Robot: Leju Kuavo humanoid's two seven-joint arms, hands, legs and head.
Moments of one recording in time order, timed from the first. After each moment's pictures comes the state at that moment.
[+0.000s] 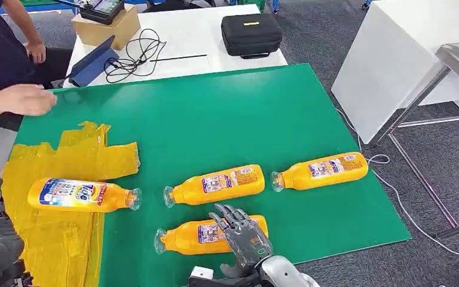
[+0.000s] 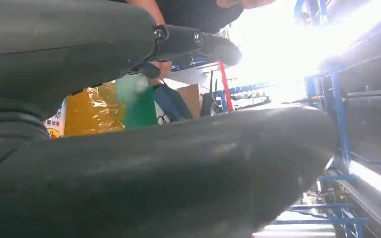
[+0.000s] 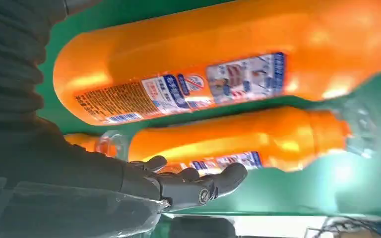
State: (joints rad) left arm 0.23 -0.07 0.08 -1.98 0.01 0.19 -0.39; right arm 0.10 -0.10 0.69 -1.75 1.11 0.09 0.32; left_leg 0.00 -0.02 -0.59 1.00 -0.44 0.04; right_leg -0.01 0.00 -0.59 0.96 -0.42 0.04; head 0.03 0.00
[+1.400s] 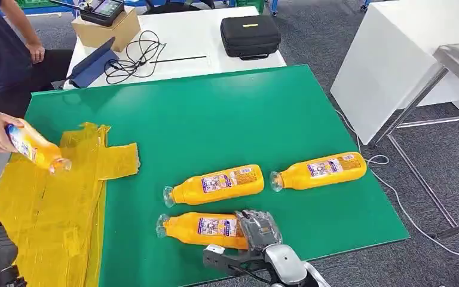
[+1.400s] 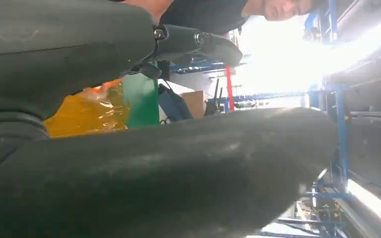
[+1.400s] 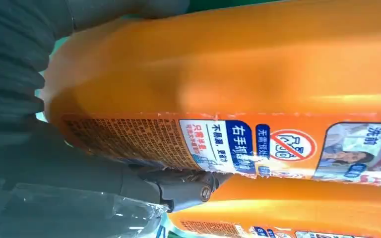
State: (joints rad) left arm 0.25 -0.08 0.11 -2.00 0.09 0.19 -0.38; right arm 0.04 -0.06 0.61 -1.55 1.11 0.16 0.41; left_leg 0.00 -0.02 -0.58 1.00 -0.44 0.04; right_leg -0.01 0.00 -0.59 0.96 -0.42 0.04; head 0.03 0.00
